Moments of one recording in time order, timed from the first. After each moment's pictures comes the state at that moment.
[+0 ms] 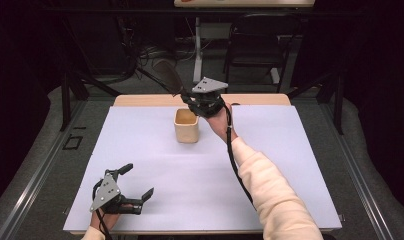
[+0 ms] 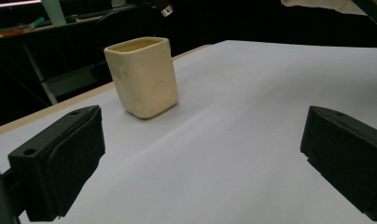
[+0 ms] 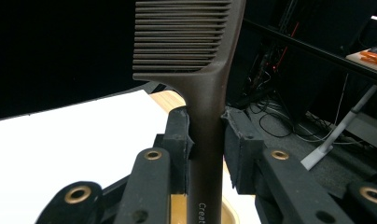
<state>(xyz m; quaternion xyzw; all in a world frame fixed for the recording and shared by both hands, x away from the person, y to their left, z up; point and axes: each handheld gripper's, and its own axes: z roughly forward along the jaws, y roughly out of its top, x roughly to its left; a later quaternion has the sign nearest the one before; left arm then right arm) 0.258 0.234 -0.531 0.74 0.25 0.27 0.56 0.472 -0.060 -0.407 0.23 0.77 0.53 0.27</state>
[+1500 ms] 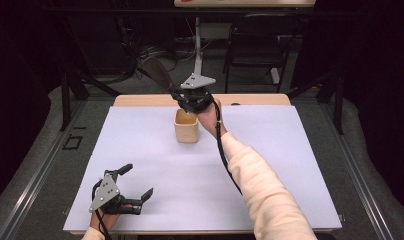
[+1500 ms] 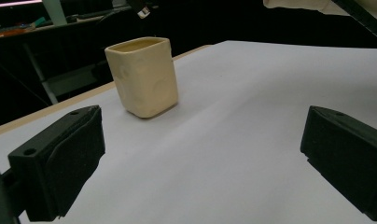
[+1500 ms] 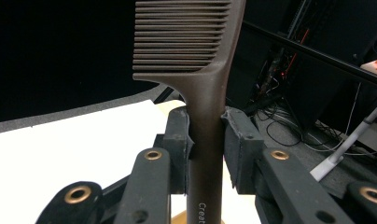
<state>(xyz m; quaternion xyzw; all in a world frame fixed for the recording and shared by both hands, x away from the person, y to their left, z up) 0.257 0.235 -0.530 0.74 0.25 0.27 0.57 0.487 -0.031 -0.405 0.22 0.77 0.54 0.26</state>
